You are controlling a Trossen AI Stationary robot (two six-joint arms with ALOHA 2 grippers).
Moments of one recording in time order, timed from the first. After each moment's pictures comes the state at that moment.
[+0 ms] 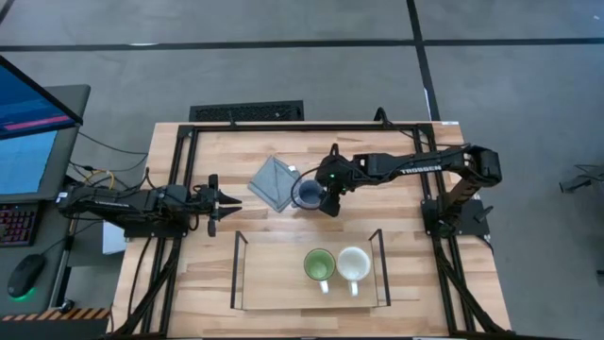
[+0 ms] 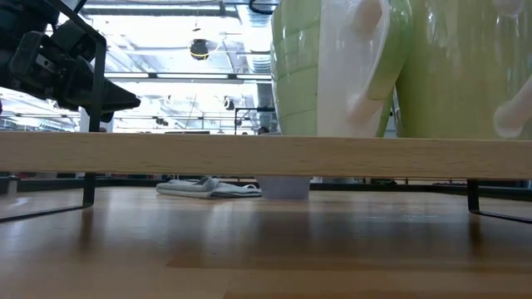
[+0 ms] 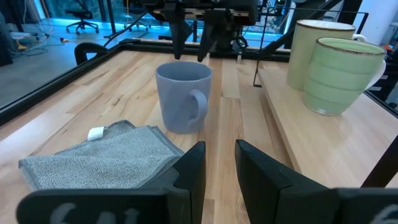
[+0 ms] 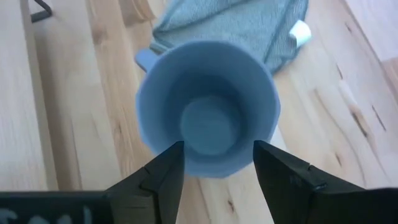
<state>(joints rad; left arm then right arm) -0.05 0.23 0.02 0.02 -0.13 -0.09 -0.12 1.64 1.14 -0.49 0.00 0.13</state>
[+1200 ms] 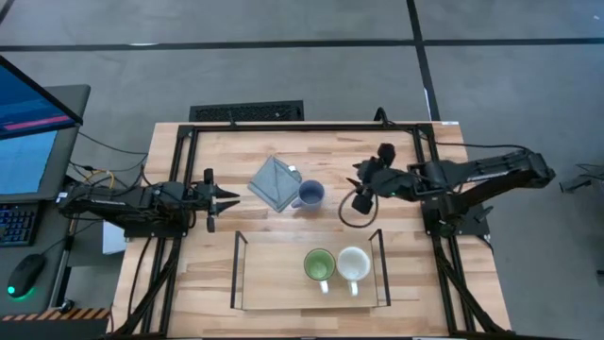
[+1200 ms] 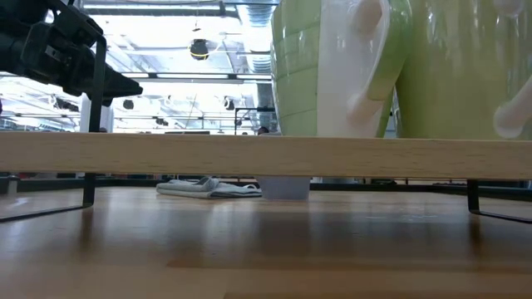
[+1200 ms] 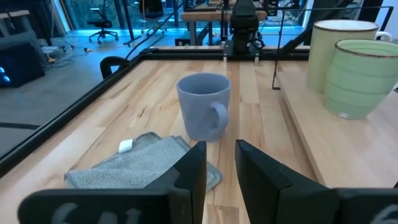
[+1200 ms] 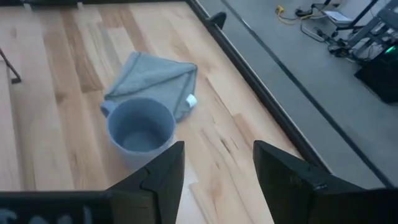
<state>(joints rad) -0.05 0.23 0.11 -0.07 -0.21 -0.01 0.14 1.15 1.01 -0.61 0.60 0.18</state>
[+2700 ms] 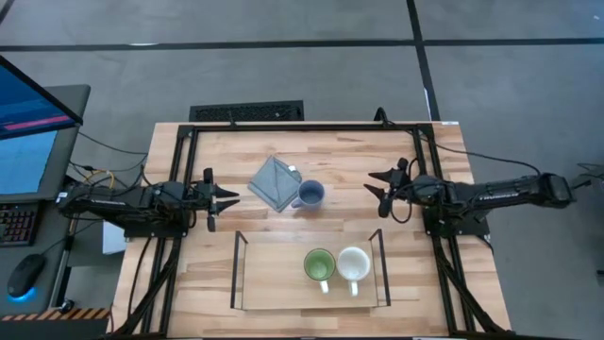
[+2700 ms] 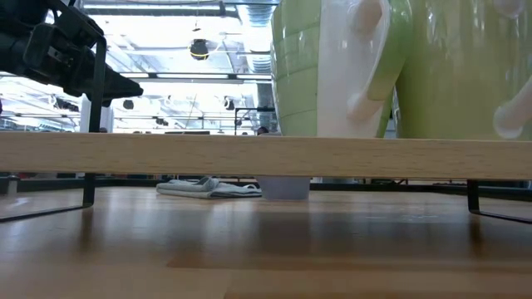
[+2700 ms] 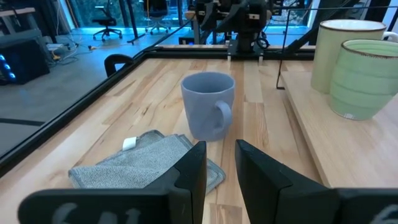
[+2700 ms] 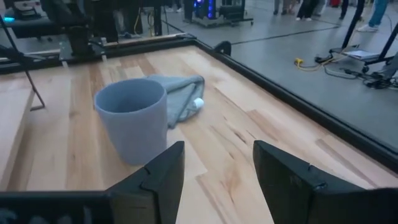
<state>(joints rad) -0.05 0.23 0.12 -0.08 -0.22 -0.02 -0.04 0.60 0.11 0.22 0.37 0.07</state>
